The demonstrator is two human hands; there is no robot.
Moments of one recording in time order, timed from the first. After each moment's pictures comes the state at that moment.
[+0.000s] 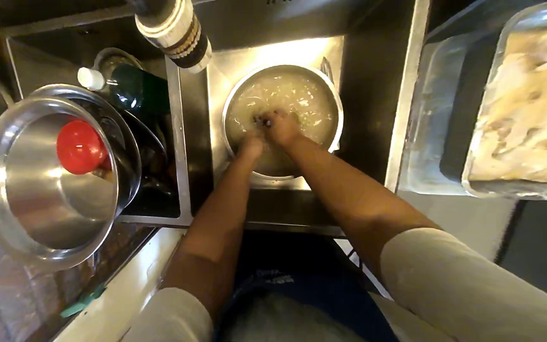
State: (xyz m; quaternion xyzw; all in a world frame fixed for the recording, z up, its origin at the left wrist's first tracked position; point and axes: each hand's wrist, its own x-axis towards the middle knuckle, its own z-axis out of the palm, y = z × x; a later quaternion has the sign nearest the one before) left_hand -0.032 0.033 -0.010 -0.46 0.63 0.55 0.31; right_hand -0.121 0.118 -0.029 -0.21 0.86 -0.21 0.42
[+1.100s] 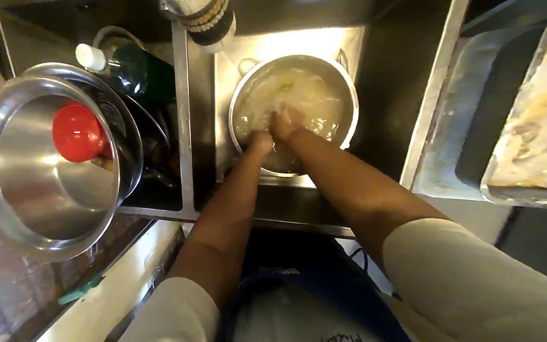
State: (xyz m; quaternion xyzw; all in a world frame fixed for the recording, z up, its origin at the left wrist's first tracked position) left_hand -0.032 0.040 -0.024 -0.48 0.63 0.51 0.35; right_hand -0.113 0.103 -0.027 -0.22 0.85 -0.09 0.46
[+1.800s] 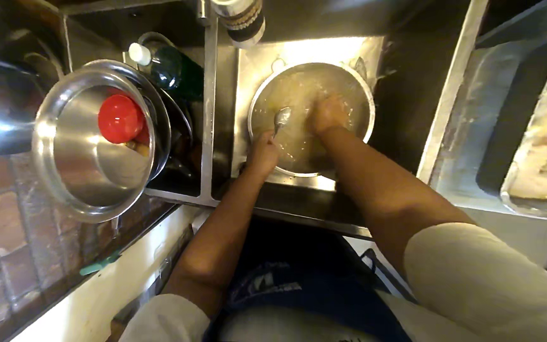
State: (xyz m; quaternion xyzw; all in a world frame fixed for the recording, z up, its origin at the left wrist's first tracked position) left_hand 0.013 0.024 0.064 -0.43 0.70 0.51 0.25; right_hand -0.138 0.133 -0.026 -0.14 0.92 -0.10 0.36
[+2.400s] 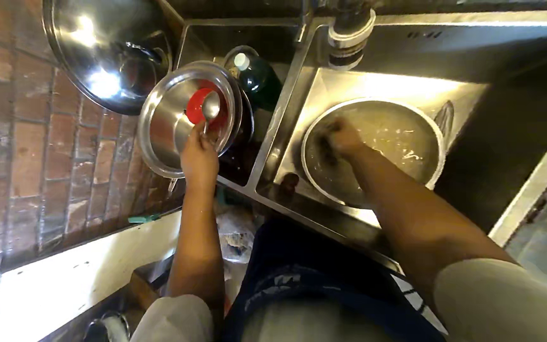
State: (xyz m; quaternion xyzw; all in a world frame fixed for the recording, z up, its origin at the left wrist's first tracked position) left_hand 0.136 -0.094 0.240 -0.60 0.78 0.16 -0.05; right_hand -0.102 0.067 -0.028 -0.13 0.79 -0.39 0.46
